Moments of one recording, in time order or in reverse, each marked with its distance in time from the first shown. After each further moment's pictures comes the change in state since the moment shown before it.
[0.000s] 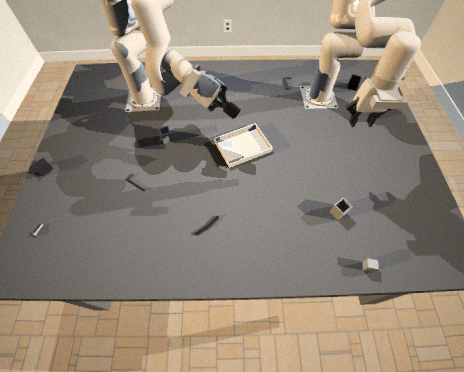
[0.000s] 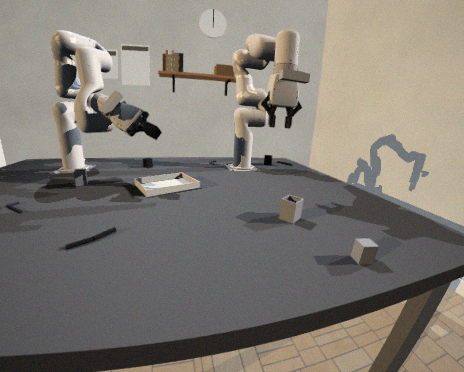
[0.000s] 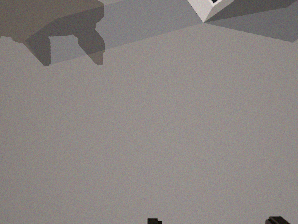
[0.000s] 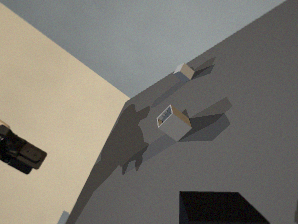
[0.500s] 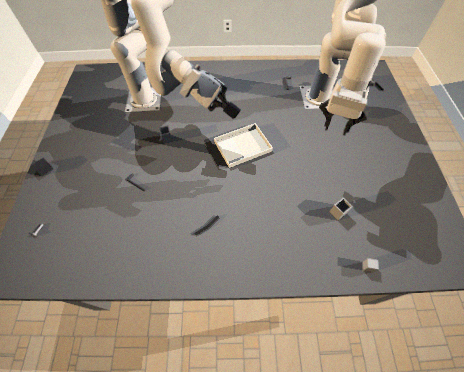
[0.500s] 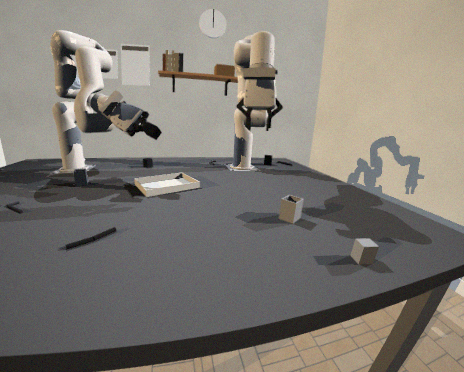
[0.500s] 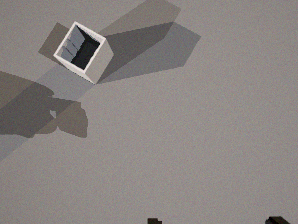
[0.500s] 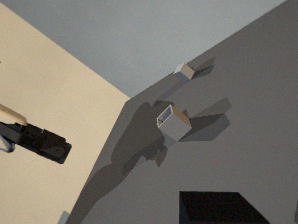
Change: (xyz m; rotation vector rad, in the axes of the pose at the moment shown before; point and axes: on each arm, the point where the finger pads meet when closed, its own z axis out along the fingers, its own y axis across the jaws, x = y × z) left arm 0.014 0.084 0.012 0.004 0.129 0.424; right arm 0.000 0.000 0.000 0.000 0.000 0.000
